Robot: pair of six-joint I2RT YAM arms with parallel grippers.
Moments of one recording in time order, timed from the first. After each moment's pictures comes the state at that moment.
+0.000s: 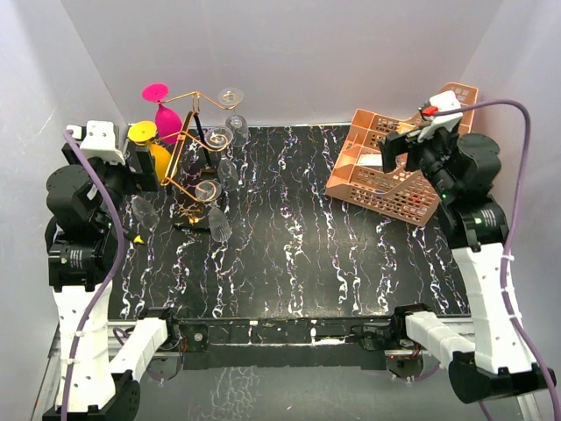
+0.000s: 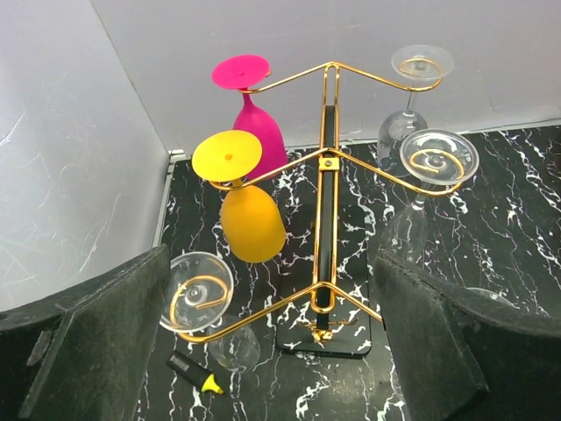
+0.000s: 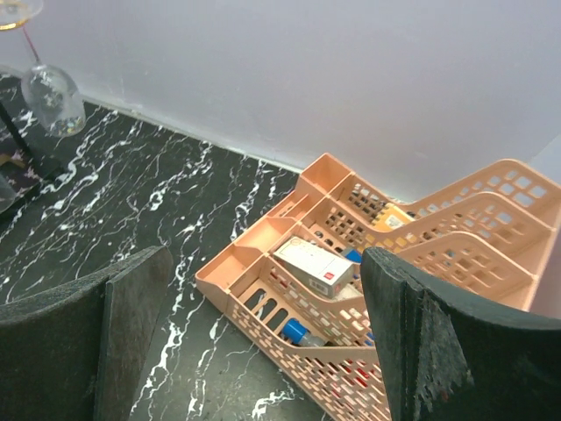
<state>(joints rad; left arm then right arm) 0.01 0.83 1.36 -0.61 0.02 0.11 0.12 0.98 1.34 -0.43 -0.16 -0.18</state>
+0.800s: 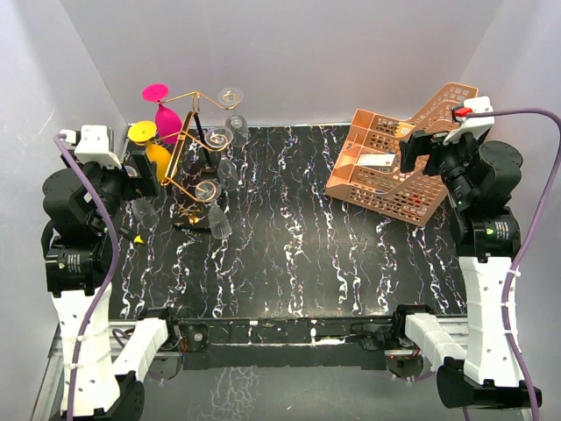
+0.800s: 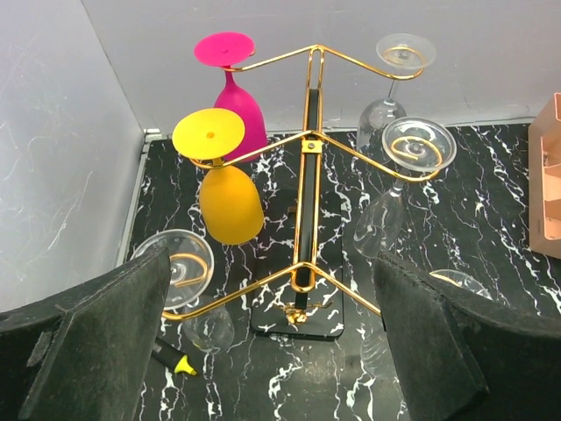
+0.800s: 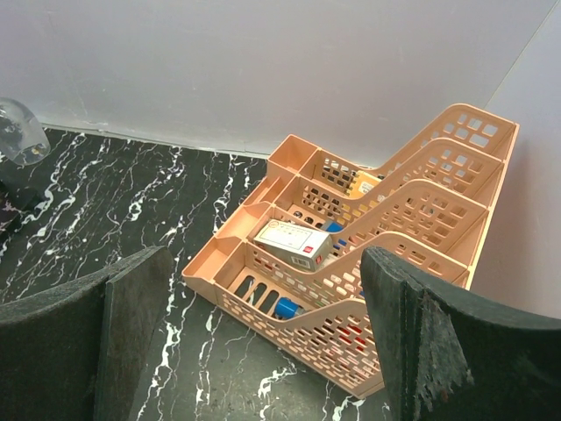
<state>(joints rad) 0.06 0.81 1.36 -0.67 0.09 0.03 -0.05 0.90 1.34 -0.48 -0.18 -0.08</state>
